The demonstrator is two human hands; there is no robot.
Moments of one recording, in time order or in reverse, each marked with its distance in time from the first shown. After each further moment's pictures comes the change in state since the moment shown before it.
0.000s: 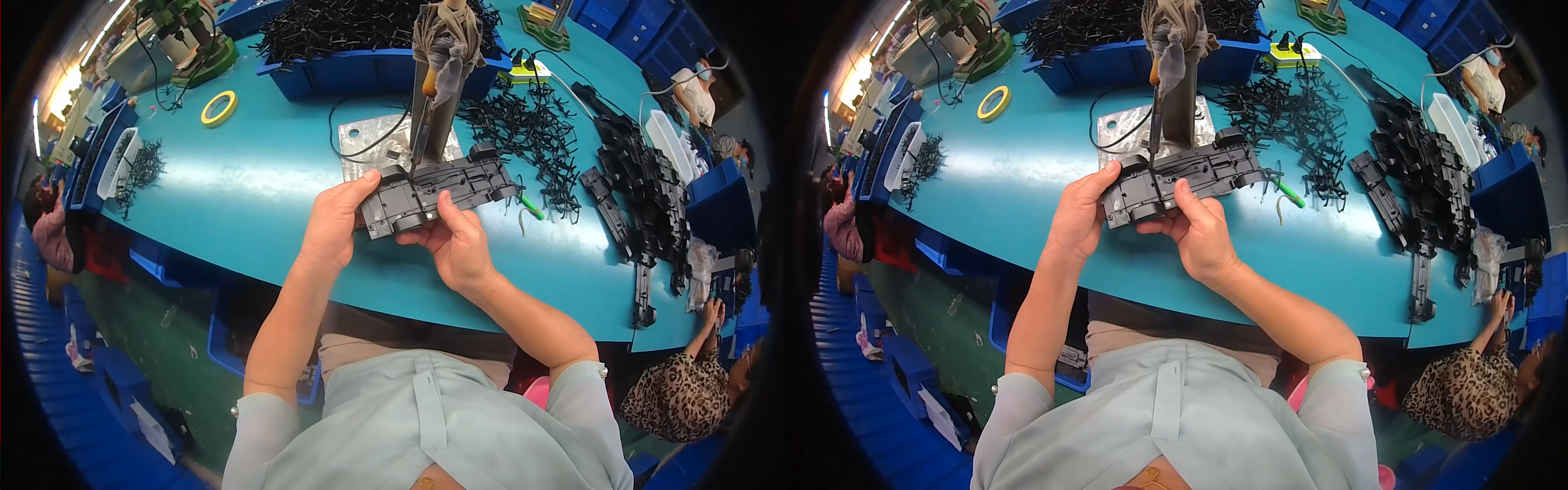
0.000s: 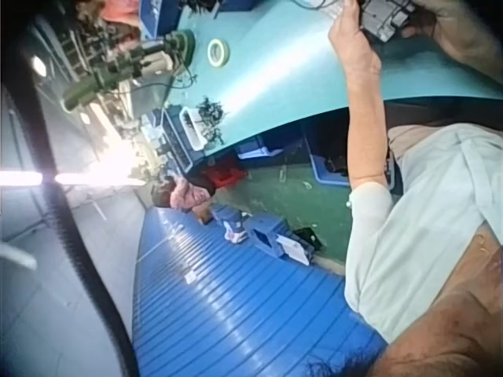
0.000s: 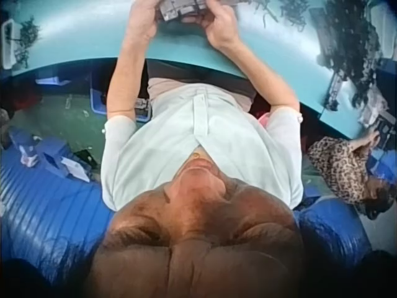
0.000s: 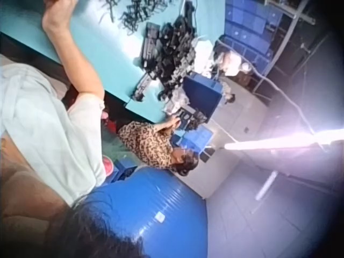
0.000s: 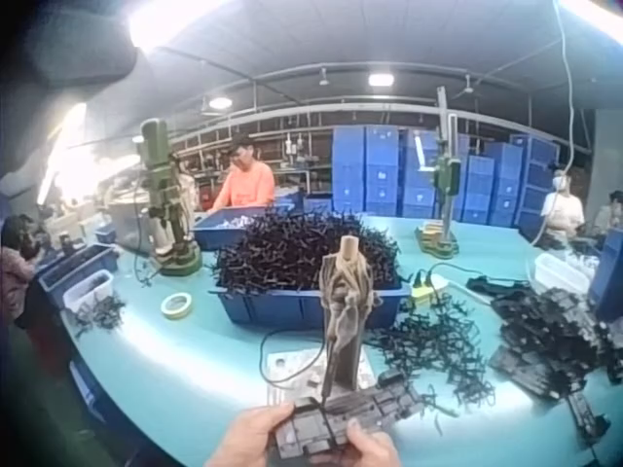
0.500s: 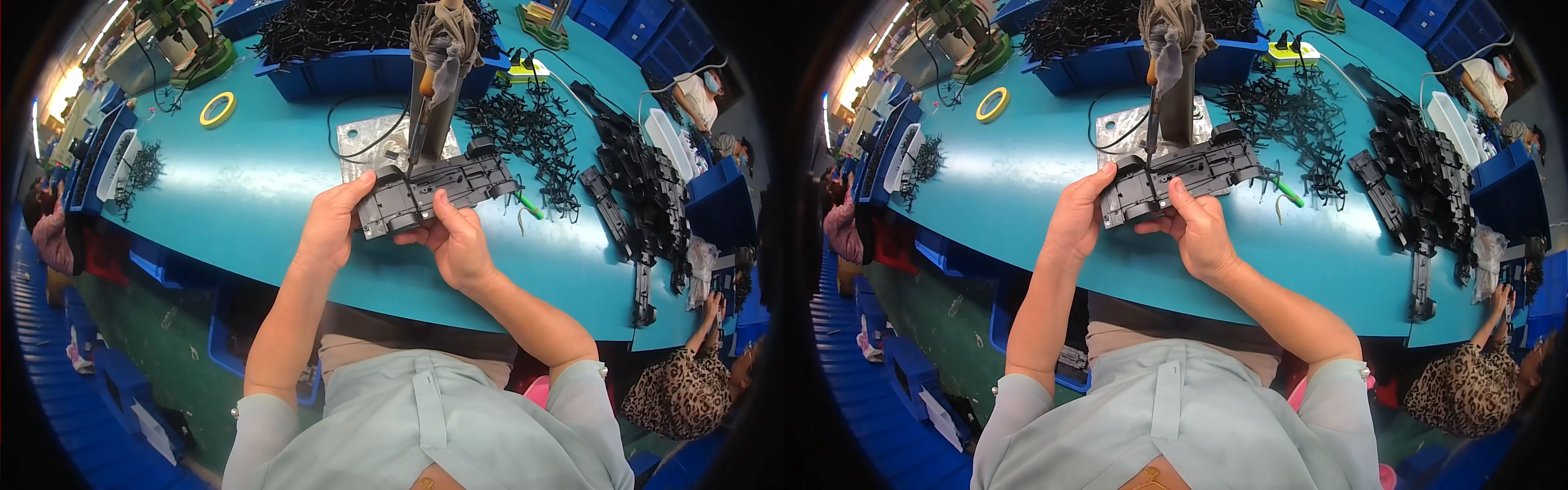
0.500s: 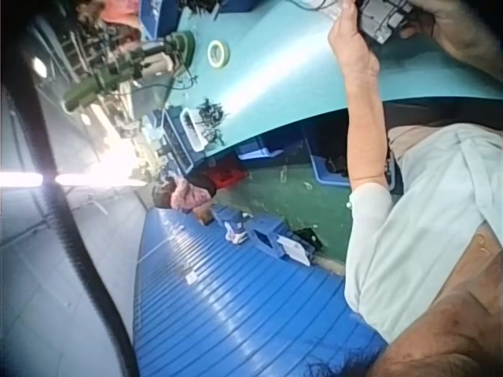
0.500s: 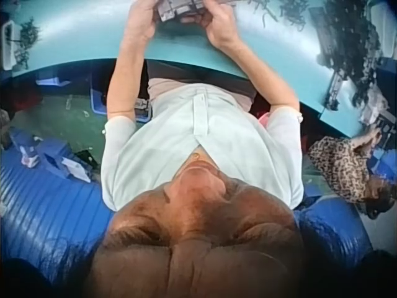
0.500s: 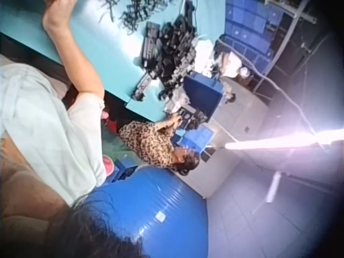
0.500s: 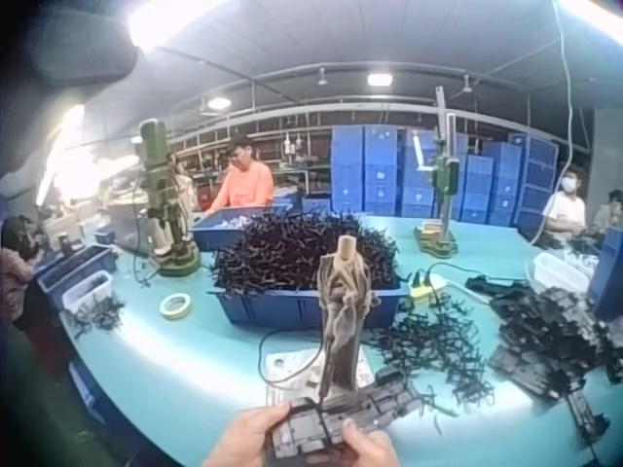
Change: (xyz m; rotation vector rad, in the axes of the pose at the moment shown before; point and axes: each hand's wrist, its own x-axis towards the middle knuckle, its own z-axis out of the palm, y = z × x) left_hand 0.005 -0.005 -0.007 -0.034 -0.025 -0.011; right_hand 0.002 -0.001 -0.001 -0.081 -0.038 -0.006
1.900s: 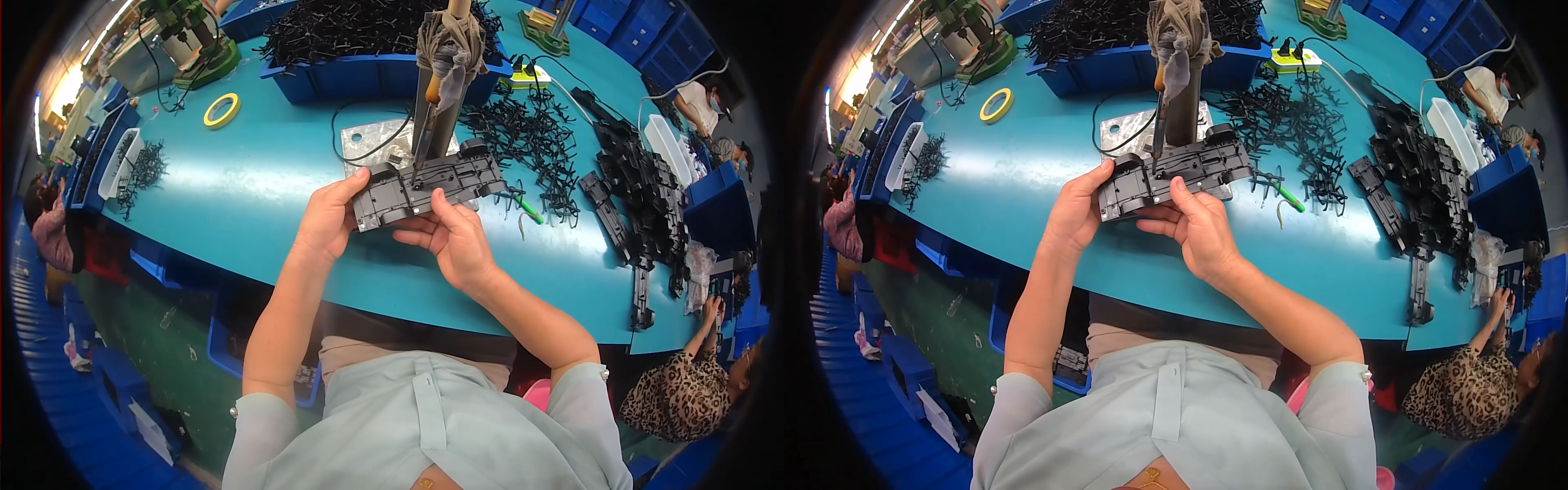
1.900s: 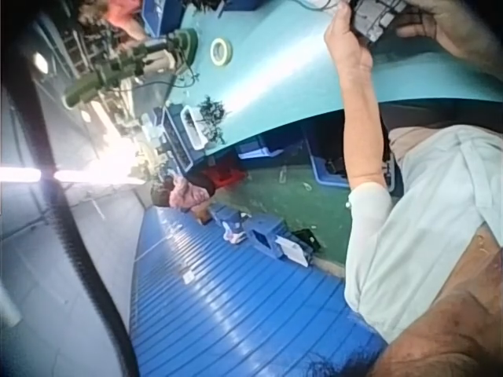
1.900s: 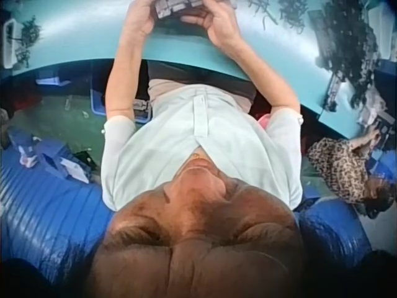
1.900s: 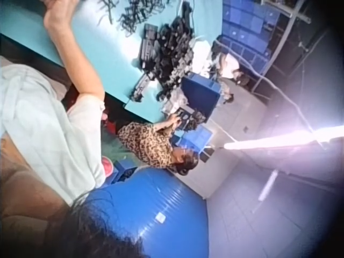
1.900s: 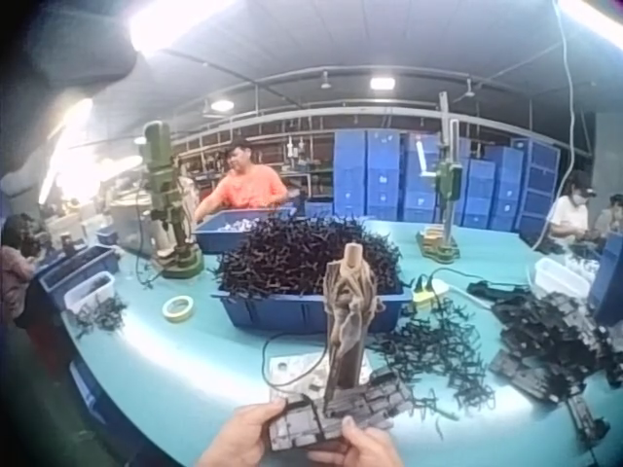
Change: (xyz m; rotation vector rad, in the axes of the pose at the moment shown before) left_hand 0.012 0.007 -0.010 -0.064 0.002 -0.027; right_hand 0.006 -0.004 0.002 0.071 0.082 0.089
